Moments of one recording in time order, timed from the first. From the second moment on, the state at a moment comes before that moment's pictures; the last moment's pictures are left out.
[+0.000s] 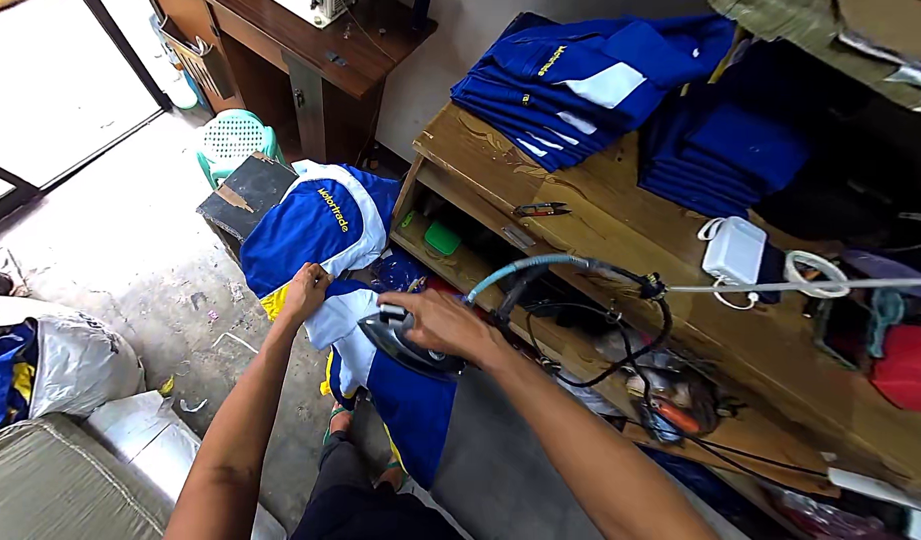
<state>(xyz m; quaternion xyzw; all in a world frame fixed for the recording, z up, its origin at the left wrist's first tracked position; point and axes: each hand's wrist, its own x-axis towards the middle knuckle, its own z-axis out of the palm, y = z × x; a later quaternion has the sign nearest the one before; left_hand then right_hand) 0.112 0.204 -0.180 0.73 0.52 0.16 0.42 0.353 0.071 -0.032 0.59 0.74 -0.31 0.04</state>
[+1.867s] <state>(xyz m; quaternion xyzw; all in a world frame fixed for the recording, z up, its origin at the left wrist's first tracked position) 0.182 -0.184 -0.222 0.65 0.61 0.16 0.42 0.603 -0.405 -0.049 0.88 0.42 -0.09 -0.20</state>
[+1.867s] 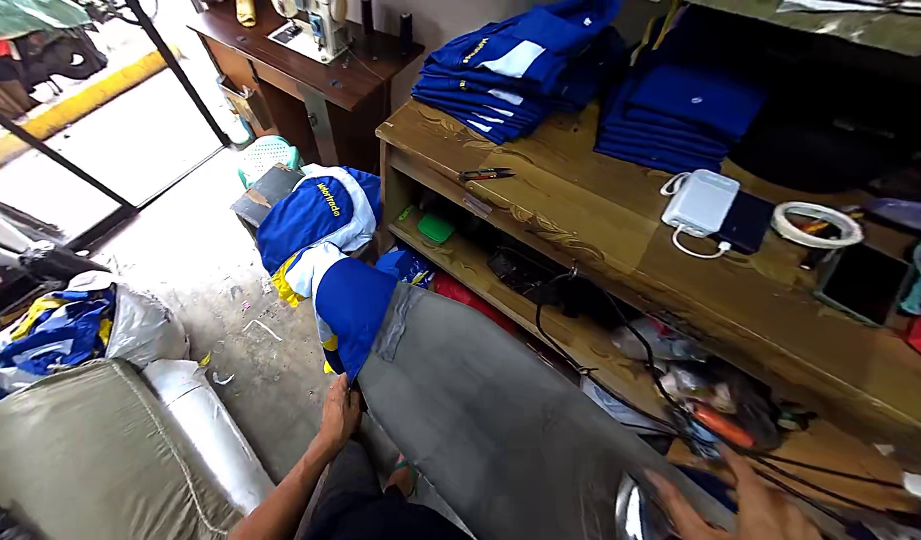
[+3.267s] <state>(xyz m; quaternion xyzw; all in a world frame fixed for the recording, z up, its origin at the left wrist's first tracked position) 0.395 -0.079 -0.075 0.70 0.33 0.05 0.63 0.525 -0.209 -0.111 0.52 0.27 -0.64 -0.49</state>
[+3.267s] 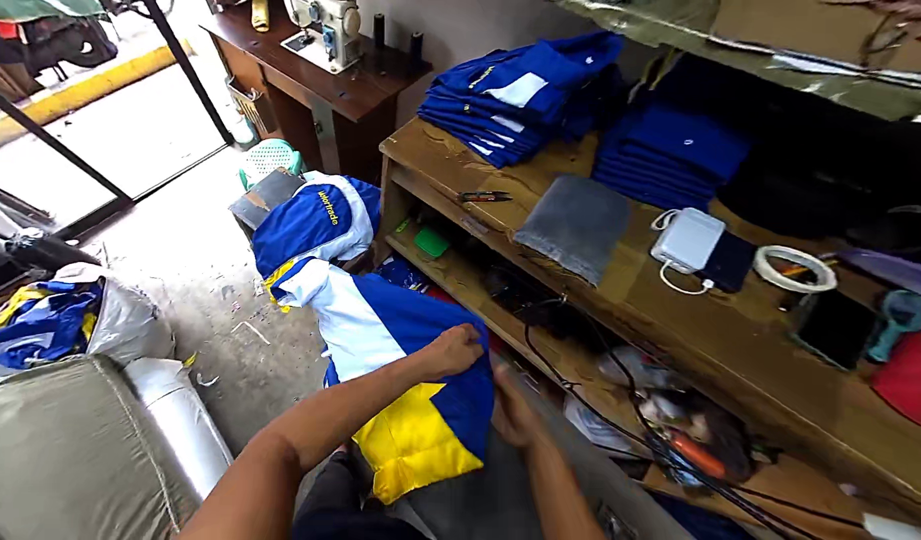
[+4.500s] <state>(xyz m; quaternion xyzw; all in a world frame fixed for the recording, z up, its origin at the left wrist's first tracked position) 0.151 -0.058 -0.121 0.68 0.67 0.27 0.16 0.527 -0.330 -0.006 0.80 0.53 -0.29 -0.06</state>
